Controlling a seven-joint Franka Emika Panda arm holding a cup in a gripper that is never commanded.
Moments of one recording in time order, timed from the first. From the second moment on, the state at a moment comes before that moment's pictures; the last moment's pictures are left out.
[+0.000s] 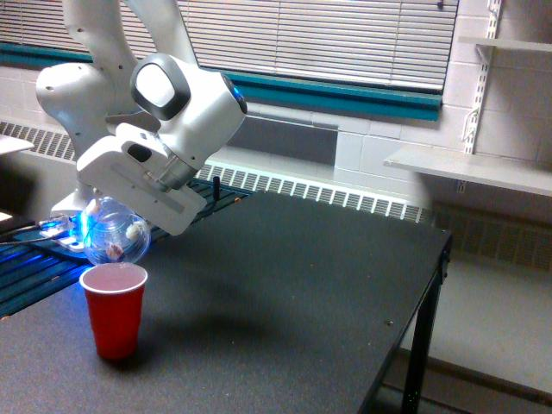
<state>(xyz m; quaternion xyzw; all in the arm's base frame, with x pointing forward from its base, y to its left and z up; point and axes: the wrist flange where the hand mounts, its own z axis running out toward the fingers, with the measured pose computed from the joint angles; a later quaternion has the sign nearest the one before) 0.310 -0.207 0.257 0.70 -0.62 -0.08 0.34</state>
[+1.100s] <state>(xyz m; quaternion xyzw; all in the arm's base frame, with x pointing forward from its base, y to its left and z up) 0.295 -0.207 0.285 0.71 -0.63 -0.04 0.32</state>
